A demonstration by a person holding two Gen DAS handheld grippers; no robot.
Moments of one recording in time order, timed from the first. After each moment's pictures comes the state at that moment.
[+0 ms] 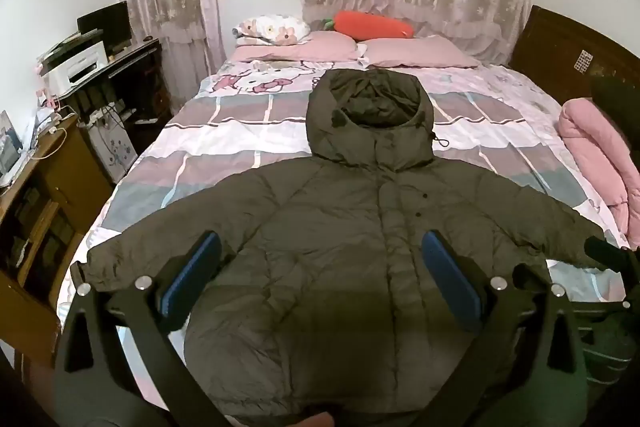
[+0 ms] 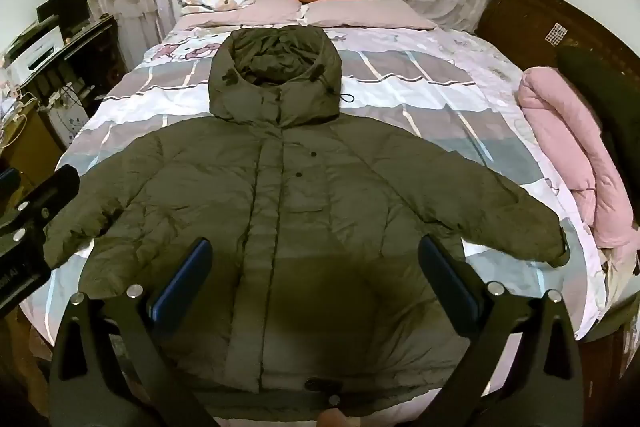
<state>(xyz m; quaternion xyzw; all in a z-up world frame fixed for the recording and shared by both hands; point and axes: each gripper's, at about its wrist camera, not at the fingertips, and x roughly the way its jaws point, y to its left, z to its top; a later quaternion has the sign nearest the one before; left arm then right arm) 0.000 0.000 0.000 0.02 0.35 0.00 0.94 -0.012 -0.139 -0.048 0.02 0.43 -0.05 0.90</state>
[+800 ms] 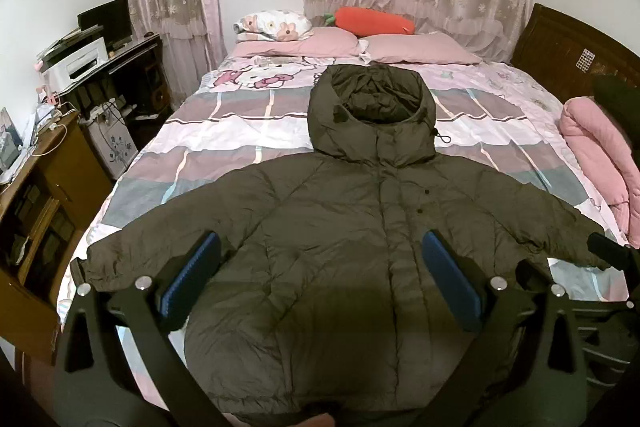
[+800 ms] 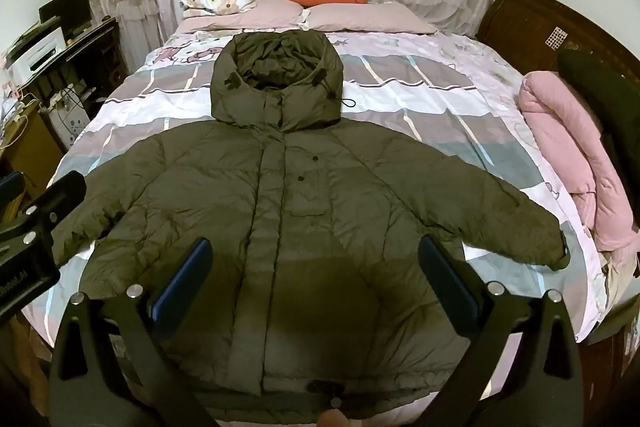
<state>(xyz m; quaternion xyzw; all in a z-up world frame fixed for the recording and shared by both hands) -0.001 0.004 -0.013 0.02 0.35 0.00 0.94 -0.011 -0.134 -0.047 0.02 0.42 -0.04 0.91</state>
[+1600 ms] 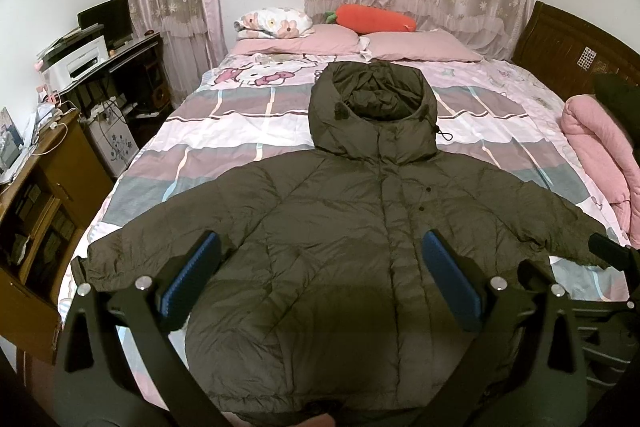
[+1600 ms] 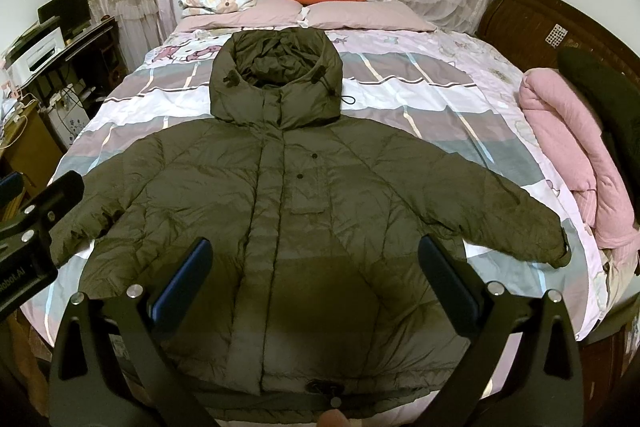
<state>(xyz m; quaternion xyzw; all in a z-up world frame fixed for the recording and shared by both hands) 0.001 0.009 -0.018 0.02 0.35 0.00 0.93 -0.011 -0.134 -0.050 0.02 0.42 -0.04 0.91</state>
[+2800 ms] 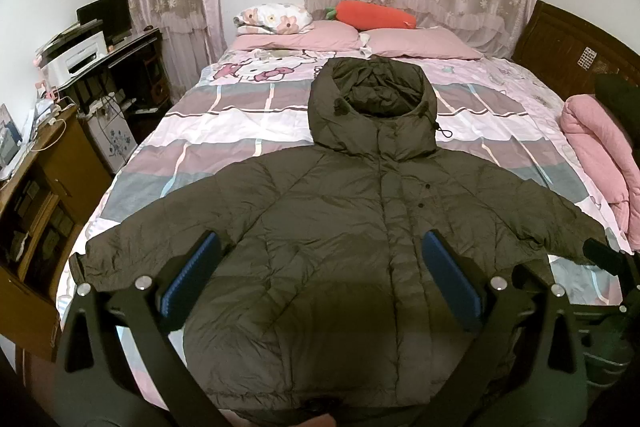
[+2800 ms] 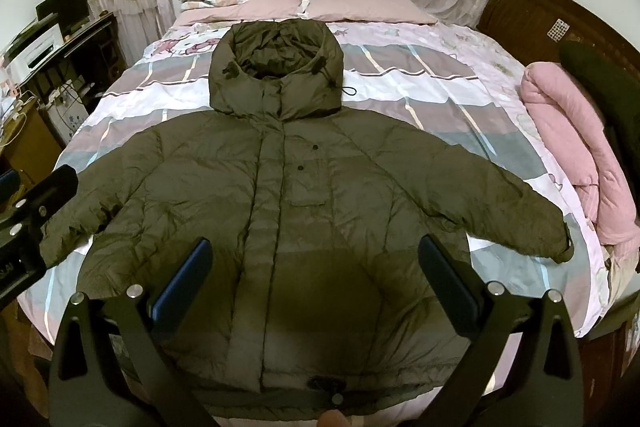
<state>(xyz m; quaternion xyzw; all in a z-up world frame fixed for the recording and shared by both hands) -0.001 0.010 -0.029 0.02 0.36 0.00 0.93 -0.013 -0.133 -0.063 0.02 0.43 -0.04 0.90</state>
